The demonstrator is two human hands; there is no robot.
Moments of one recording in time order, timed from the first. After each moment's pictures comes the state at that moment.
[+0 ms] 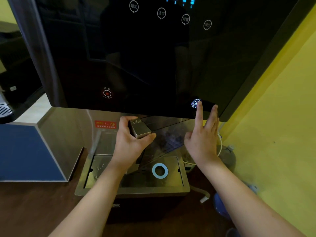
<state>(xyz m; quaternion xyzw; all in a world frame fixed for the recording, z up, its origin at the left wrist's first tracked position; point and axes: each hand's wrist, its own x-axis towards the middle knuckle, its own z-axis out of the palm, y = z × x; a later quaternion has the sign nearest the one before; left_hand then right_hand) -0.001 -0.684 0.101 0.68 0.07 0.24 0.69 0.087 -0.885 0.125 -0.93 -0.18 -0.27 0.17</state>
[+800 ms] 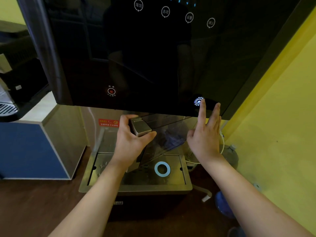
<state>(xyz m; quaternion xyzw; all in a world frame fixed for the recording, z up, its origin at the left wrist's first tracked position) -0.007 -0.680 0.102 0.67 0.08 0.25 0.69 0.087 -0.885 0.126 -0.93 -0.18 -0.27 0.18</state>
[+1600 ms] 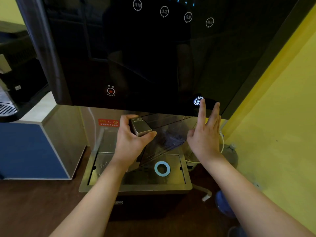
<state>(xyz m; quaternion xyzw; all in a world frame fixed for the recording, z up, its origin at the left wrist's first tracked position) -0.006 -0.679 0.099 0.68 0.09 0.24 0.68 0.085 -0.887 0.126 -0.93 -0.18 -0.27 0.18</state>
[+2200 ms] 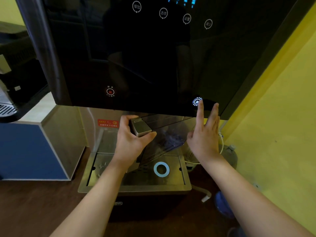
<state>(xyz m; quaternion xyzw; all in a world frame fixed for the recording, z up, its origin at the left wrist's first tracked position) -0.005 -0.682 0.100 0.67 0.08 0.24 0.69 0.086 -0.889 0.125 -0.94 -0.18 -0.26 0.15</state>
